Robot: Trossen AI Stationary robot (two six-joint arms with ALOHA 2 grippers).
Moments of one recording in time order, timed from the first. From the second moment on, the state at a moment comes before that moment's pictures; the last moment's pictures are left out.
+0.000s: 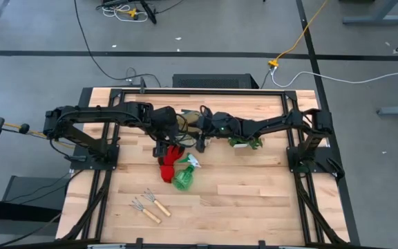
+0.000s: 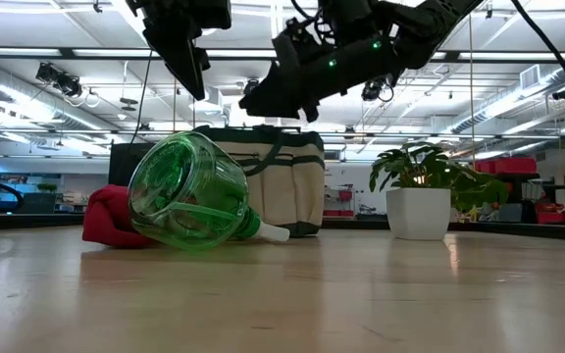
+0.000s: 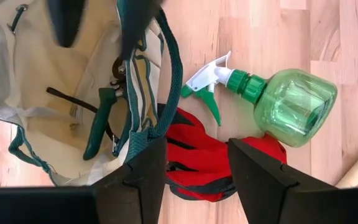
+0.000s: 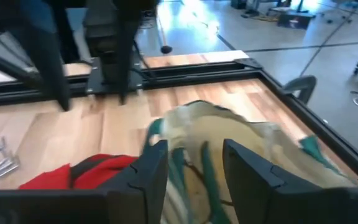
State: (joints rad) left arm 0.11 1.40 1.28 -0.97 0.04 0.06; right arm -0.11 1.78 1.07 0.42 0.06 0.01
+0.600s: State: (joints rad) left arm 0.07 1.40 1.28 -1.09 0.09 0.04; right arm 0.02 1.72 1.07 0.36 0.06 0.02
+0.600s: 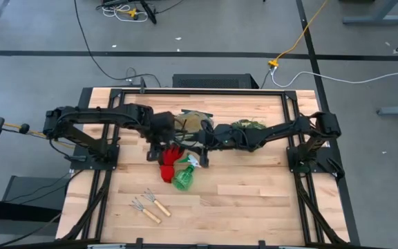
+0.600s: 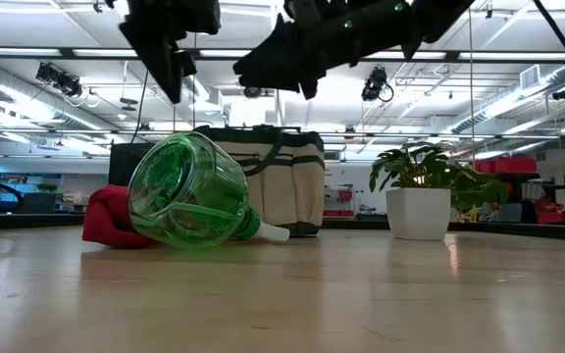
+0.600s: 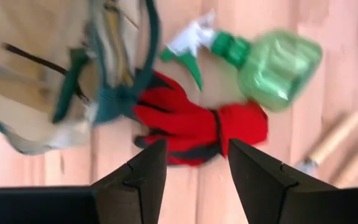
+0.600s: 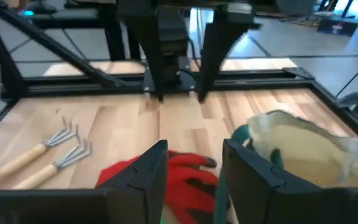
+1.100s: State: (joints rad) left arm -0.25 1.40 1.28 -1.12 0.04 -0.16; right arm 0.04 1.71 1.07 0.27 0.06 0.04
